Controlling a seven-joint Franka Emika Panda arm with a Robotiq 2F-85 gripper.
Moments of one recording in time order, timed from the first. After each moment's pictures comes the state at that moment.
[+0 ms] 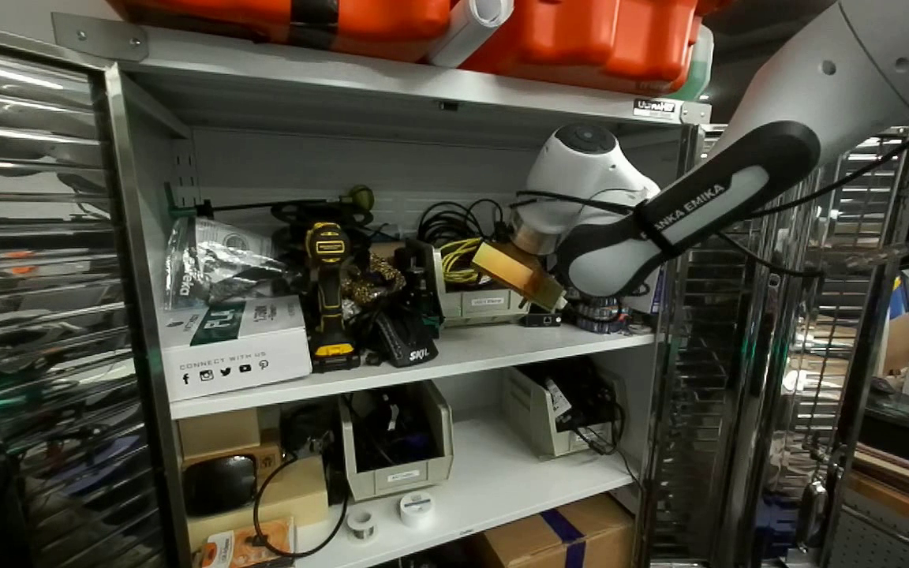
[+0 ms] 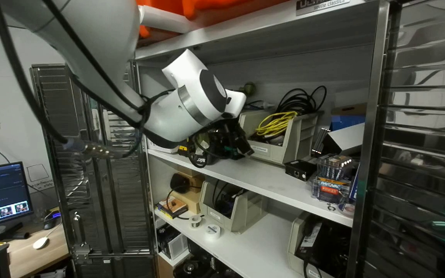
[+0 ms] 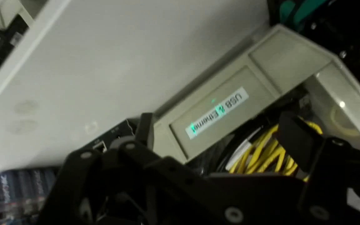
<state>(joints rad) -0.30 0.32 0.36 -1.79 -0.81 2.81 1.52</state>
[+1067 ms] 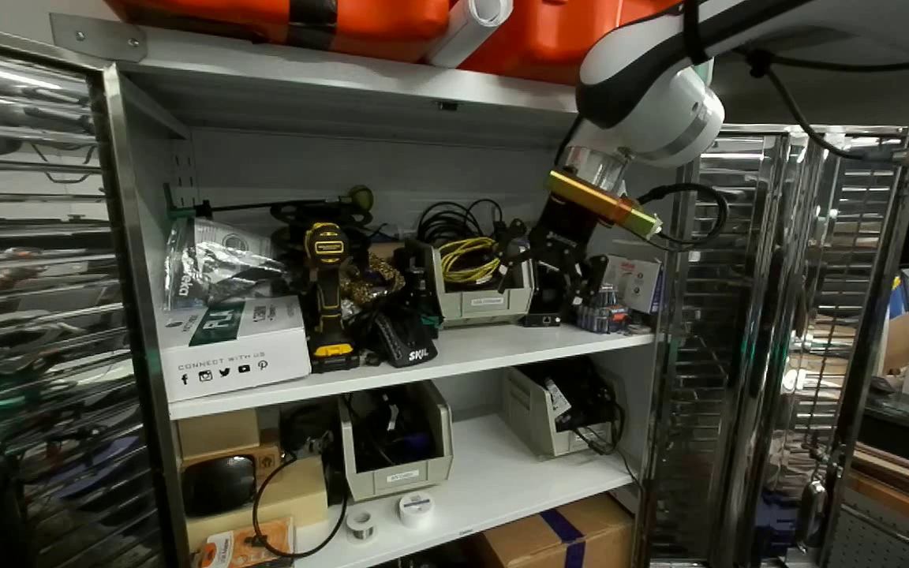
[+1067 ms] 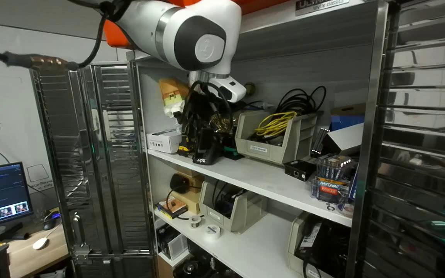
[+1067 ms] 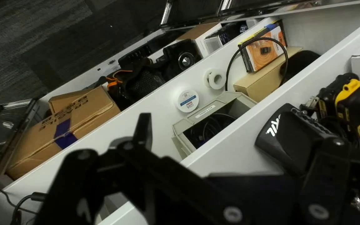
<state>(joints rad) -1.10 0.21 1.19 -1.79 0.18 2.01 0.55</state>
